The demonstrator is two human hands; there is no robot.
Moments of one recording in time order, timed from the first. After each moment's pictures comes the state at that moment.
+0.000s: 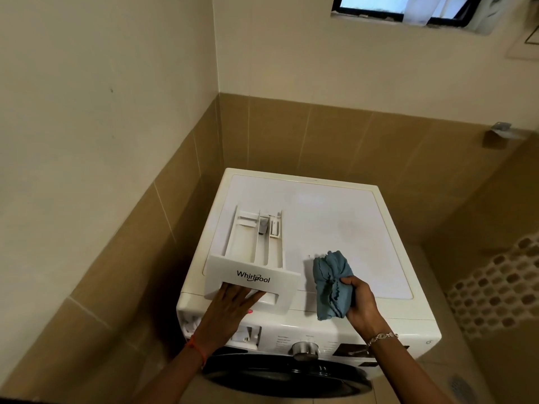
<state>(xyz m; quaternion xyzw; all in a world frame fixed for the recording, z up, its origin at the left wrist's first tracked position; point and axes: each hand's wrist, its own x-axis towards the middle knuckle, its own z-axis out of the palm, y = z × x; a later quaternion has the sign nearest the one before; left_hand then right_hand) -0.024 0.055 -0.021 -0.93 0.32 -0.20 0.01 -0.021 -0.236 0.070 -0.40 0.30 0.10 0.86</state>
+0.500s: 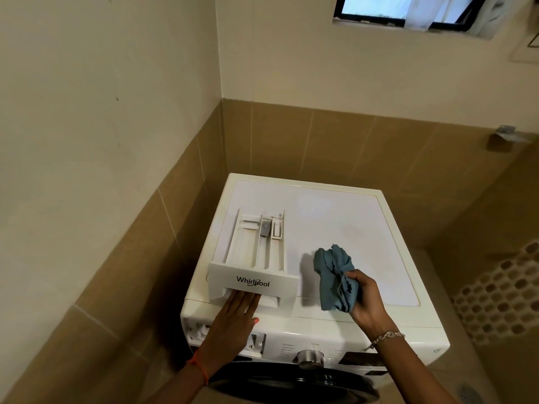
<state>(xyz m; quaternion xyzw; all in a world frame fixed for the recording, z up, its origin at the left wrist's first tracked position) -0.037 0.046 -0.011 -0.96 0.26 -0.13 -0.02 -0.008 -0.232 0.084 -0.33 0.18 0.12 0.92</state>
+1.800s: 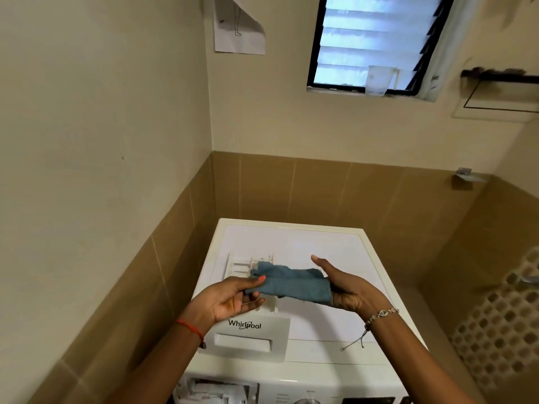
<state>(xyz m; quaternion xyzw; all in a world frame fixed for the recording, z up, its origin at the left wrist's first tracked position) 0.032 0.023 0.181 -0.50 -0.15 0.34 -0.79 0.021 -0.202 0.206 -0.47 0.25 0.27 0.80</state>
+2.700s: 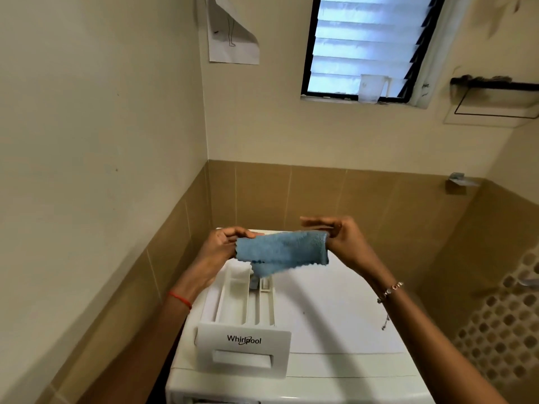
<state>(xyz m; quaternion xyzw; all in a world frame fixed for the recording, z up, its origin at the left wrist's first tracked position) 0.079 0.039 0.233 -0.68 0.10 0.04 -0.73 0.044 -0.201 0.274 -0.82 -0.13 -0.10 0.54</state>
